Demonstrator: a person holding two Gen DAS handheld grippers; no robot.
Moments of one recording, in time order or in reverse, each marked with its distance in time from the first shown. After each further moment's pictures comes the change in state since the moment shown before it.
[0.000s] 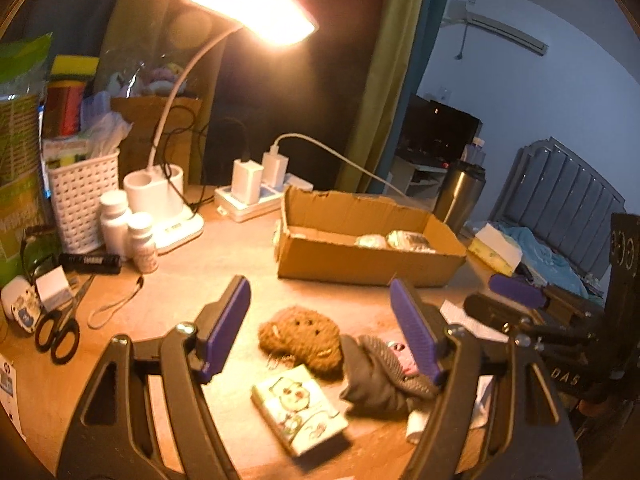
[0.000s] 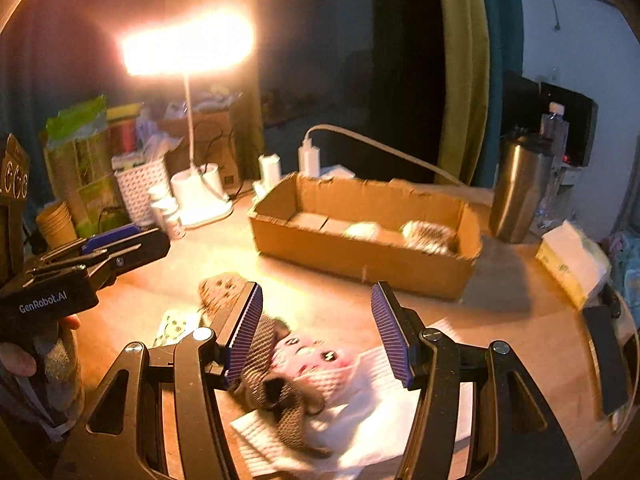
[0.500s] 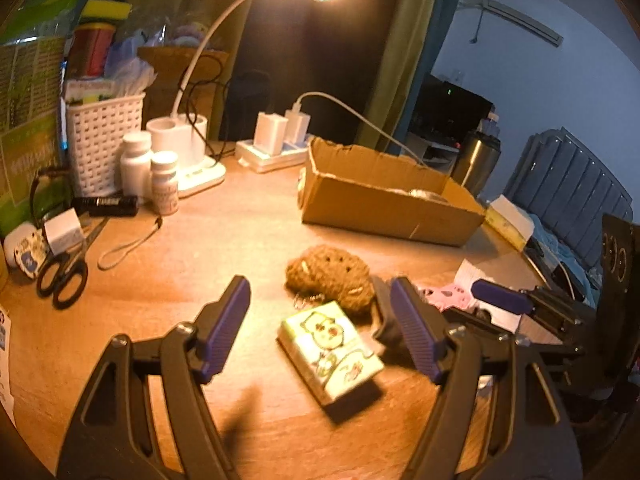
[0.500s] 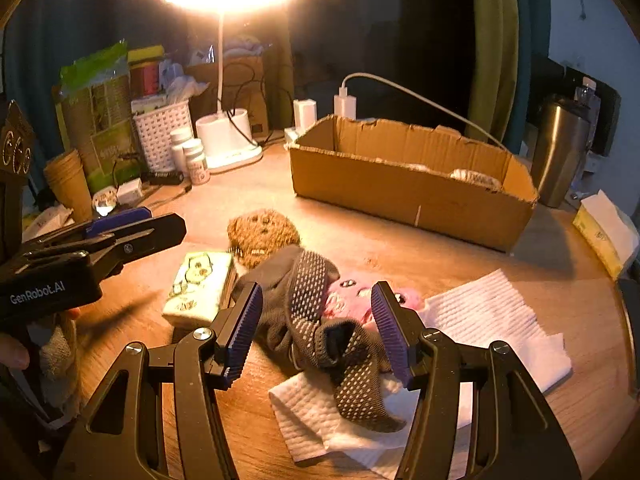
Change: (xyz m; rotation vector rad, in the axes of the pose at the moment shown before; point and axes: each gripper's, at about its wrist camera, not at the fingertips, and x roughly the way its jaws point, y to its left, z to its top) left arm 0.000 0.021 -0.040 -0.034 0.087 0.030; right arm 0.027 0.031 -0.035 -0.038 0.111 0.048
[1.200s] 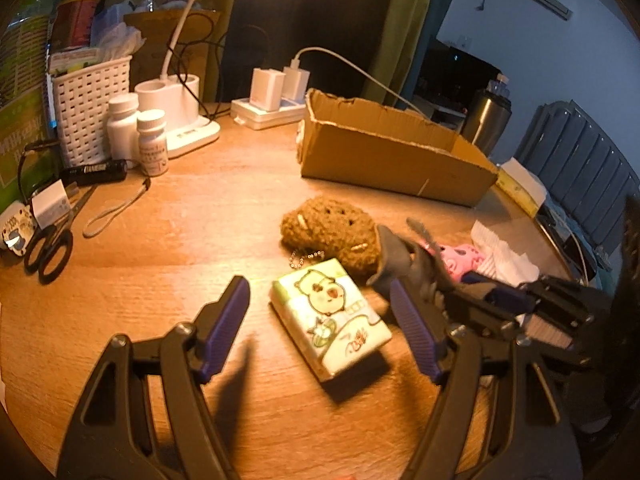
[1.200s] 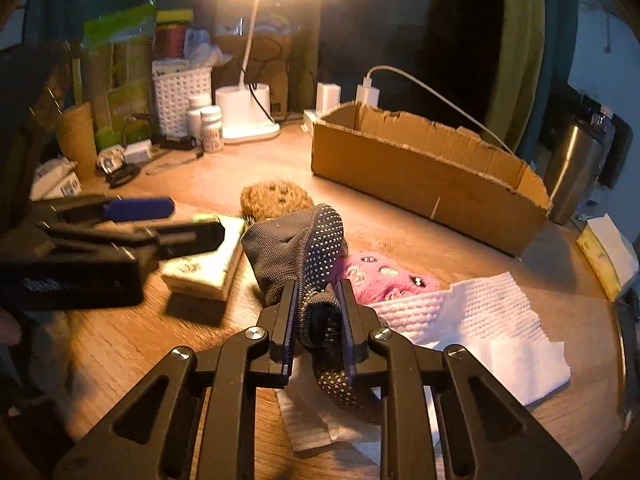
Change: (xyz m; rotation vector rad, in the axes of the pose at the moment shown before) left arm 0.024 -0.007 -0.013 0.024 0.131 0.032; right arm 0.000 0.015 -0.011 -0.118 0.008 -0.004
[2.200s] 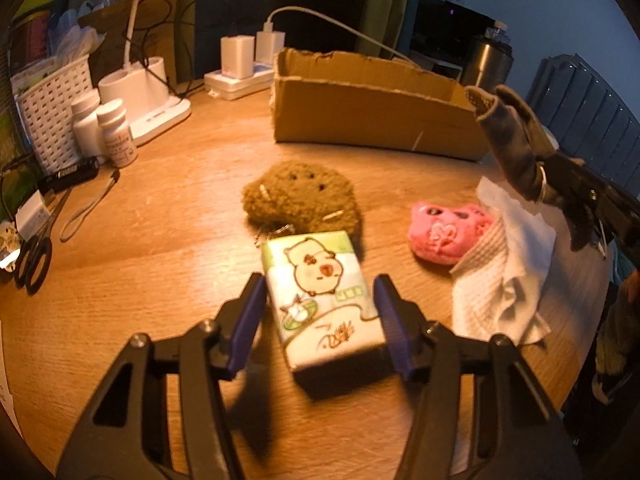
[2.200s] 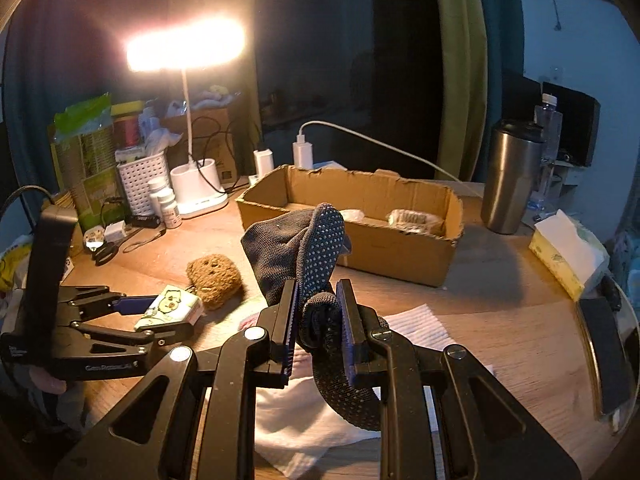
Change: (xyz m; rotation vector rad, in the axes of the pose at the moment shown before) left arm 0.024 -0.031 0.005 0.091 0.131 0.046; right arm -0.044 -0.079 0.012 0.151 -0.147 -0.038
